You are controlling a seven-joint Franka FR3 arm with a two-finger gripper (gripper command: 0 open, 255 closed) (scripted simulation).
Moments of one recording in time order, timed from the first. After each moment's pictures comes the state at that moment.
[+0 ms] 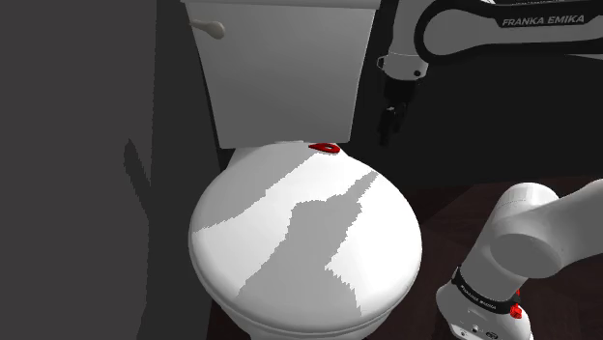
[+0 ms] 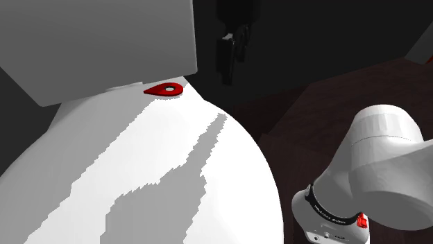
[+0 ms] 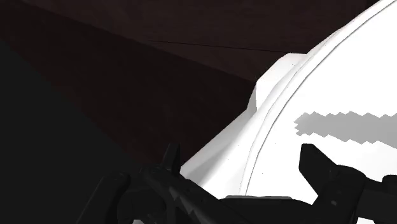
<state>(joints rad) -0.02 -0.74 0.00 -2.38 -0.07 1.66 -0.11</state>
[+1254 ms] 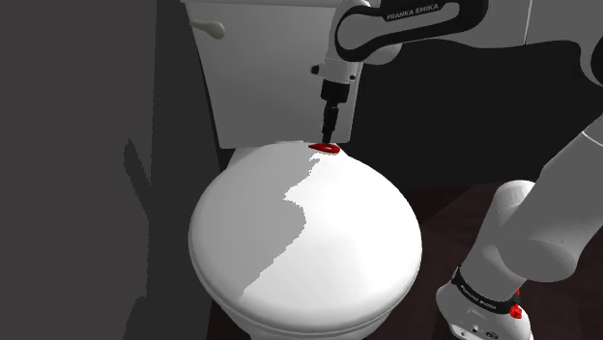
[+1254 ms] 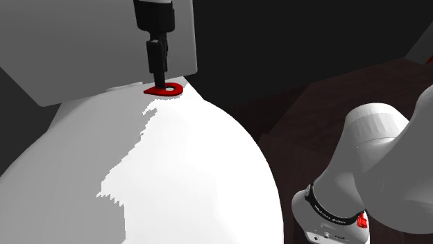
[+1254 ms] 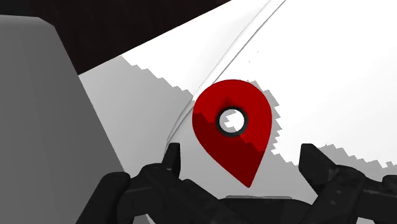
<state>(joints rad) 0.16 -0.22 -0.16 -2.05 0.14 1.85 -0.67</state>
